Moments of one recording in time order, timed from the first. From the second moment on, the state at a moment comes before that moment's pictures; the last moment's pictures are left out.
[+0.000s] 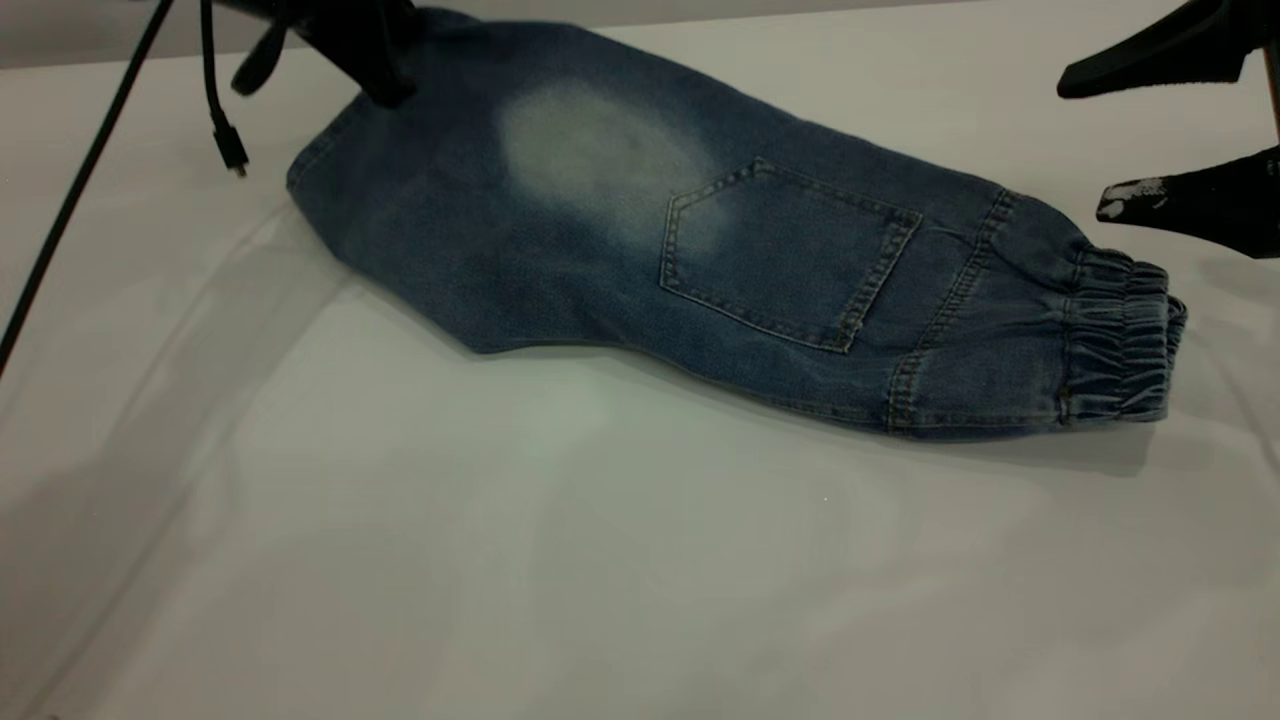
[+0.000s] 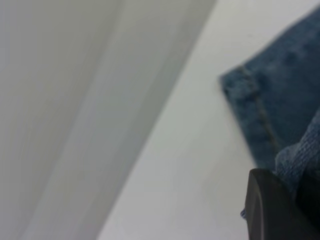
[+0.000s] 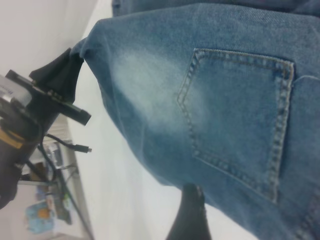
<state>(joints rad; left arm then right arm) -0.19 2.29 -1.45 0.68 -0.15 0.23 -0.32 1.98 -0.65 1.74 1.00 -1.26</state>
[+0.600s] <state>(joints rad) -0.18 2.35 -1.52 0.68 -0.13 0.22 -0.32 1.98 -0.65 1.60 1.03 -1.11</state>
